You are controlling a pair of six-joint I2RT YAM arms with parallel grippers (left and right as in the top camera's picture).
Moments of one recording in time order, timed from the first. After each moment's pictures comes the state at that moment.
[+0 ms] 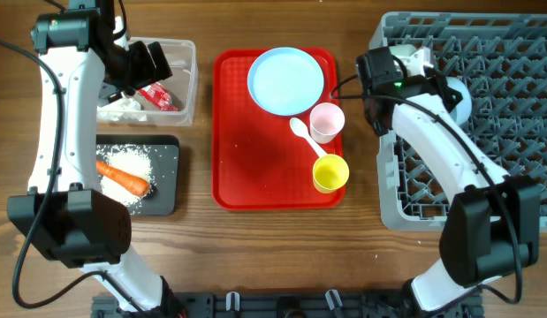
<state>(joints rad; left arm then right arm) 0.07 1.89 1.93 -1.33 0.07 -0.33 0.26 1.78 1.32 -0.88 1.23 -0.06</state>
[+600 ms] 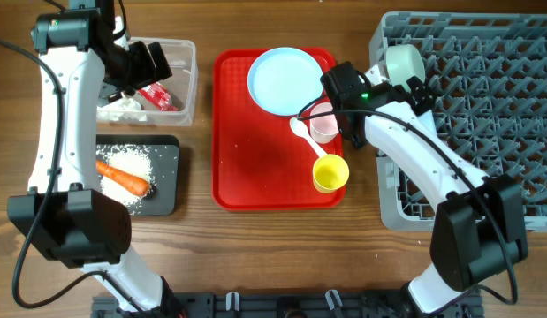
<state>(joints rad) 0.07 1.89 1.93 -1.33 0.07 -0.33 0.41 1.79 1.32 -0.97 1.03 -0.11</state>
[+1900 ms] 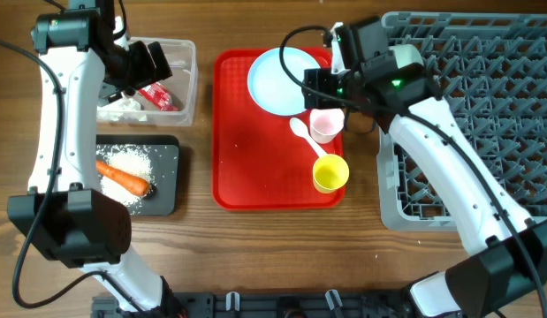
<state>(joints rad) 0.07 1.89 1.93 -1.33 0.07 -0.33 0.41 1.66 1.54 -0.84 -0.07 0.32</state>
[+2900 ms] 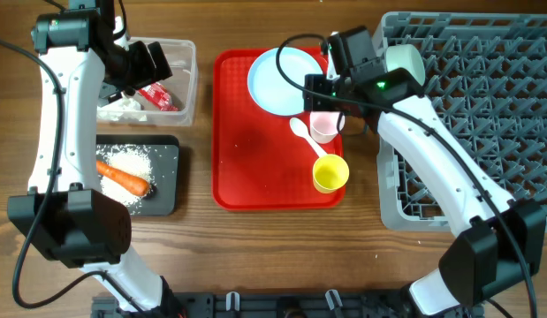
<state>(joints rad) 0.07 1.89 1.93 -1.33 0.07 -0.33 0.41 1.71 1.47 -0.72 -0.05 0.36</state>
